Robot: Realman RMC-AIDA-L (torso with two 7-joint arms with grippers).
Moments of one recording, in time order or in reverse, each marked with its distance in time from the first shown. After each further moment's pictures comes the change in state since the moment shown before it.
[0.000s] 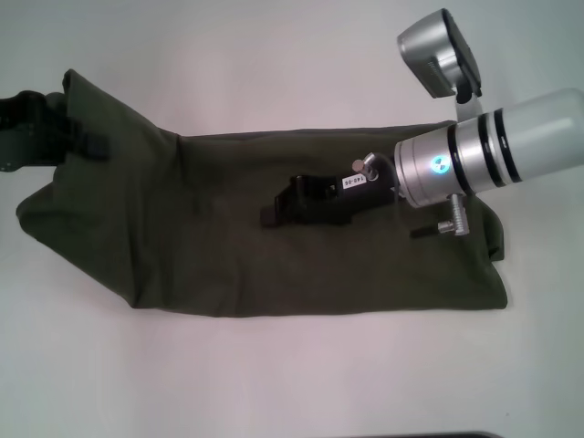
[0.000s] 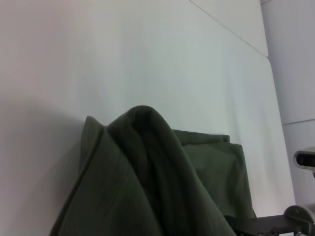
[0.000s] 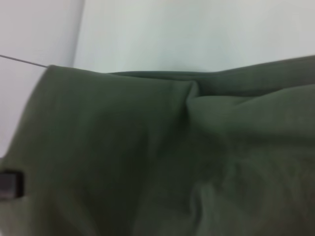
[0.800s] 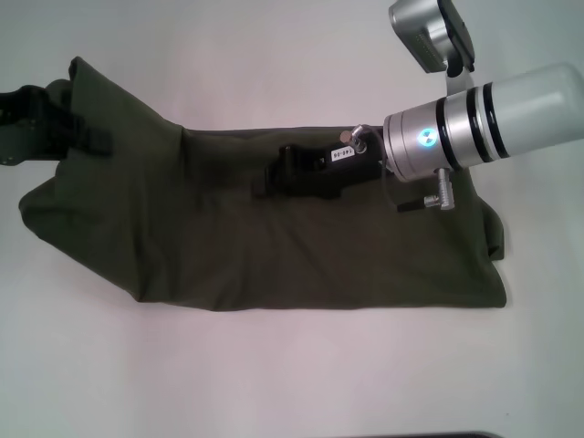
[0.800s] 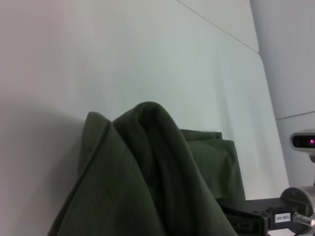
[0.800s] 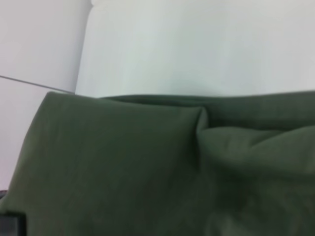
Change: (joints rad) left arm -0.003 -0.018 -0.005 -0.055 -0.002 0.031 0.002; right arm 0.032 -0.001 -0.074 -0.019 0.092 0.039 0.048
